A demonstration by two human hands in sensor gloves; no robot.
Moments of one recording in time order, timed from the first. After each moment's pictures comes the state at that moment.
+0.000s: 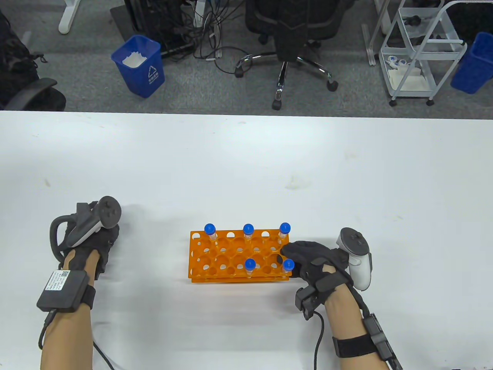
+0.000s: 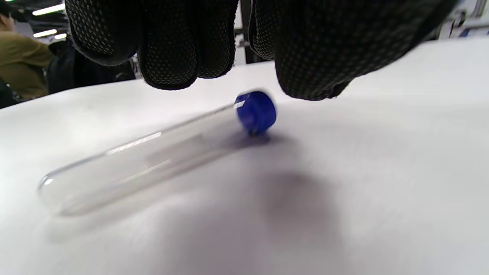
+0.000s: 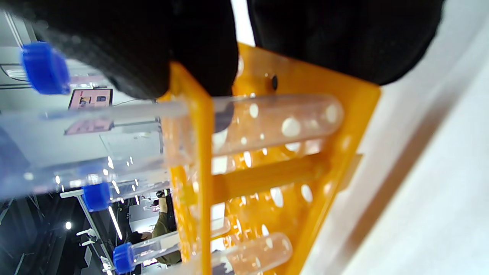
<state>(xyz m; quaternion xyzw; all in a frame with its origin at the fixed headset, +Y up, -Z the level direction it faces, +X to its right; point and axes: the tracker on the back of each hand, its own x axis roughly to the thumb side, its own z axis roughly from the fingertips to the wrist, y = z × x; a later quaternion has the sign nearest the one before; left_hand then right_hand) -0.367 -0.731 -0.297 -0.11 0.07 -0.08 0.99 0.157 -0.747 -0.223 -0.05 0.26 0.68 0.69</state>
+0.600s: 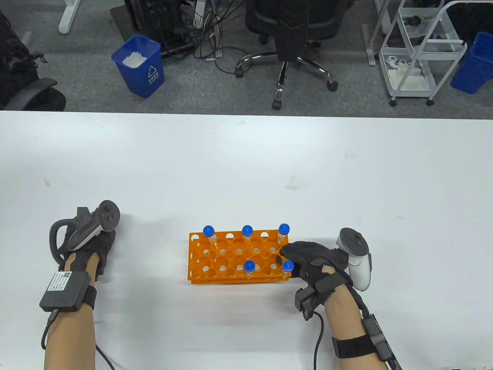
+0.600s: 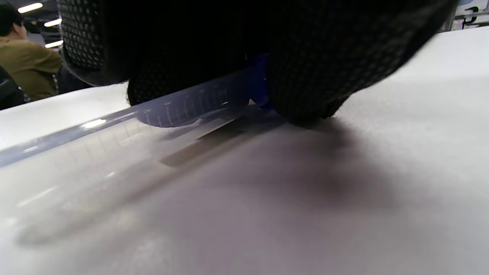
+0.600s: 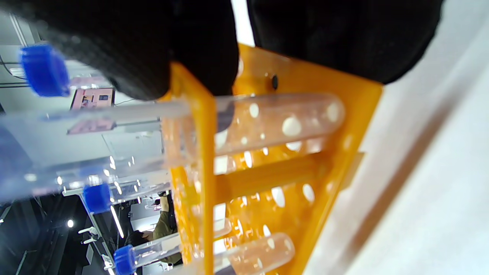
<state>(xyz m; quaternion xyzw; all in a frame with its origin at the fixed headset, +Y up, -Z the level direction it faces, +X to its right) -0.376 -0.743 -0.296 -0.08 0.08 -0.07 0.99 0.156 -0.747 -0.223 -0.05 0.26 0.68 0.69</state>
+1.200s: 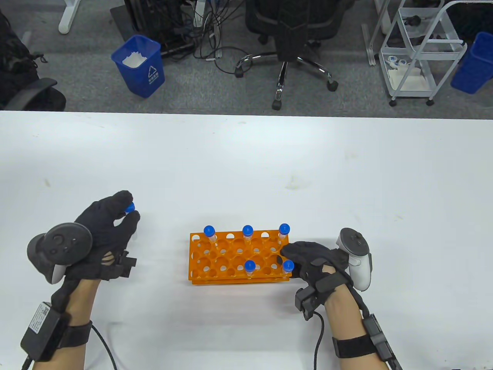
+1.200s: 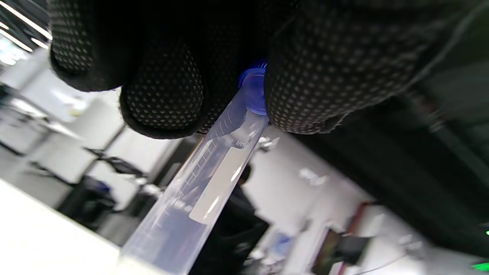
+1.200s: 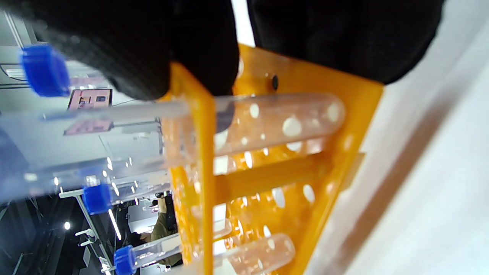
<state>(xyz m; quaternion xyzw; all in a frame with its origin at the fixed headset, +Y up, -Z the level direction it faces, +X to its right) -0.308 -0.597 -0.198 0.25 -0.11 0.32 0.91 0.156 -0.748 -0.223 -0.06 0.26 0.68 0.69</state>
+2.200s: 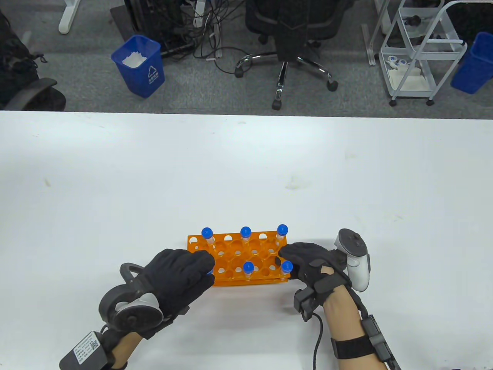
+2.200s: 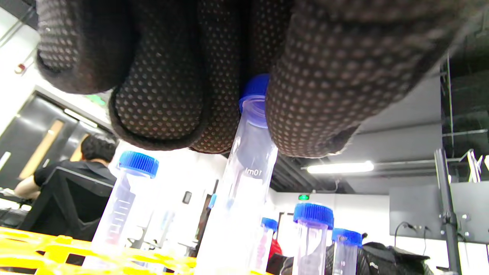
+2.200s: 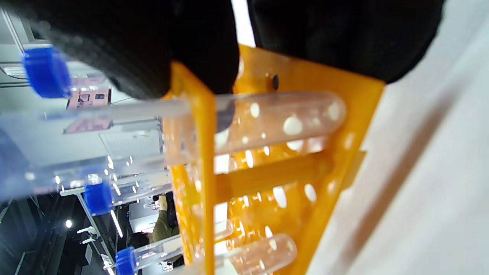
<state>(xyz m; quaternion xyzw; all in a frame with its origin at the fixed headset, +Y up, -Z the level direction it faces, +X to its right) -0.193 -0.626 -0.138 0.26 -0.34 0.23 0.87 0.153 -0.749 -0.221 -0.05 0.27 0.67 0.69</state>
